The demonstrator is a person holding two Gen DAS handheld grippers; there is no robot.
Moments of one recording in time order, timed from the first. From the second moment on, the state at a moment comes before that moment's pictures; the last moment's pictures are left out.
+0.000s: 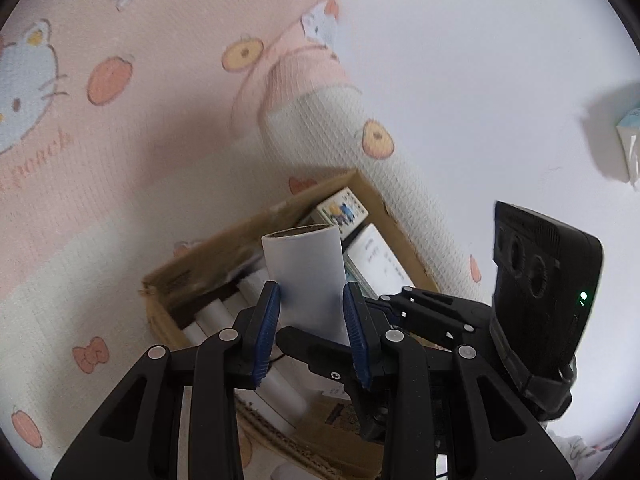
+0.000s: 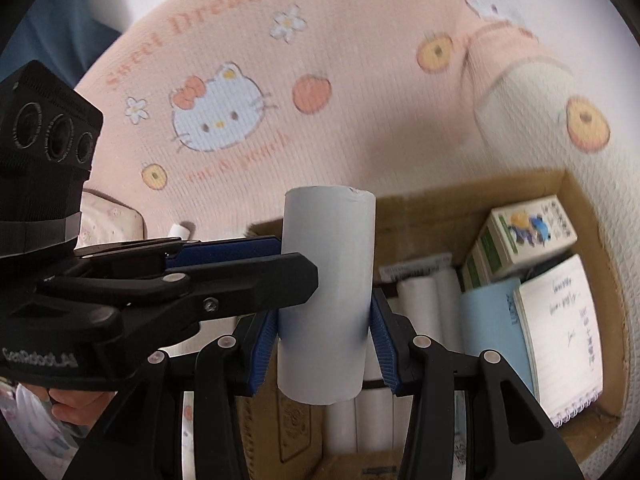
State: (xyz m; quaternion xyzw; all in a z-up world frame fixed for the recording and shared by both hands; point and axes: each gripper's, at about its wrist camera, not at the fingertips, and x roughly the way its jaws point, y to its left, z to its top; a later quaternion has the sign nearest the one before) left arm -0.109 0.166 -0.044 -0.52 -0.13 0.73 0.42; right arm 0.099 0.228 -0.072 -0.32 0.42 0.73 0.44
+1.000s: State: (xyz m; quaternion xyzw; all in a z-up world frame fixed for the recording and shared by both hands) left arm -0.126 0.158 -0.070 -0.56 -0.08 0.76 0.34; right arm 0.080 0.271 -0.197 -0.46 0.52 0.63 0.35
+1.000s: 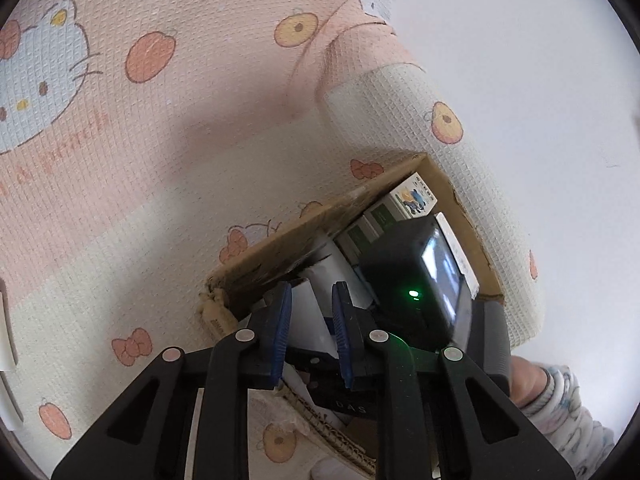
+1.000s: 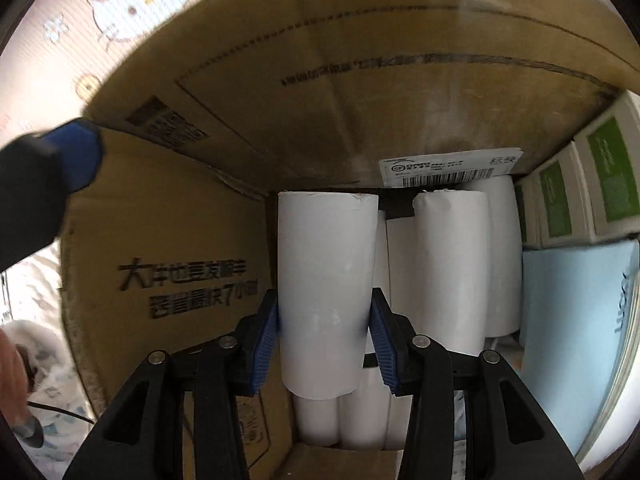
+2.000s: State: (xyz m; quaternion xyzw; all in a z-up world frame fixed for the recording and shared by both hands) left arm -0.119 0.151 -0.065 -0.51 -0.05 0.80 0.32; right arm 0.100 0.256 -0.189 -0.42 0.55 0.62 0.38
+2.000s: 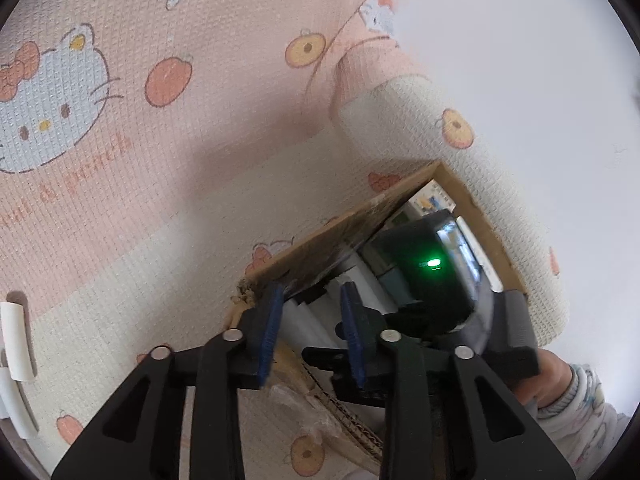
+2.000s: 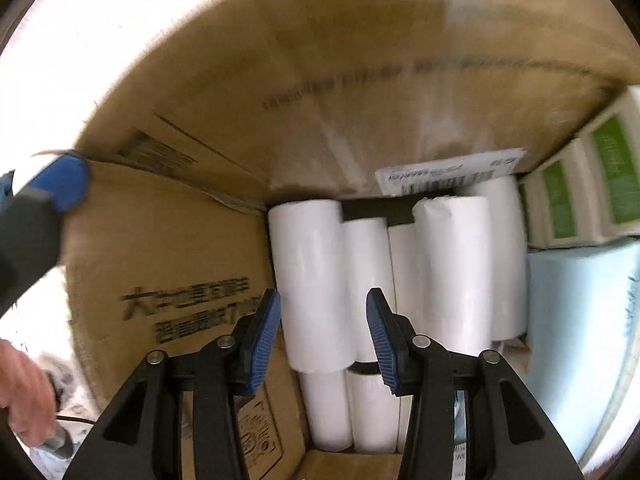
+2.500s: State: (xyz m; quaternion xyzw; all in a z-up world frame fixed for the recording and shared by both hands) left arm -0.069 0.126 -0.038 -0.40 -0.04 0.86 0.31; right arm 0.093 0.195 -0.071 -0.39 0.36 0.66 0.54
